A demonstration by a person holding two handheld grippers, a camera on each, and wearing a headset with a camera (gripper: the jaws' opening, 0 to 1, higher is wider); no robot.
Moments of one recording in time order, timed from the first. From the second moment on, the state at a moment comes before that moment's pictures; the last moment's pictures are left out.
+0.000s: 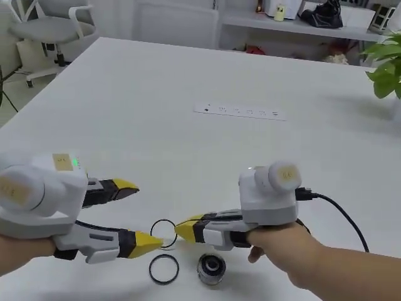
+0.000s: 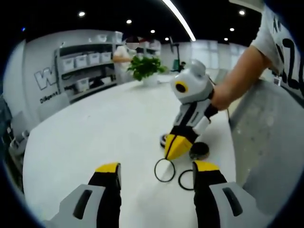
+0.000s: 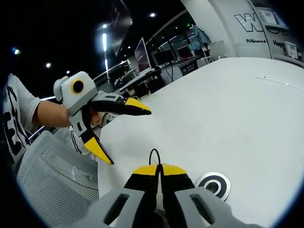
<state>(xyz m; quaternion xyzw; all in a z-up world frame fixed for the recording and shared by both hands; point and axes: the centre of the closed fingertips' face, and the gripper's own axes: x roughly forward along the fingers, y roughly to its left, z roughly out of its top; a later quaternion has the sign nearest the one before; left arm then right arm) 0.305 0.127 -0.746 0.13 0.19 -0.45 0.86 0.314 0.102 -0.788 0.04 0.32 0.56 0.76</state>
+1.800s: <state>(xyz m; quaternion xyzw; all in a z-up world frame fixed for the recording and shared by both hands) 0.330 0.084 -0.748 0.15 0.21 -0.48 0.84 0.342 0.034 -0.764 -0.02 0.26 0.54 0.80</state>
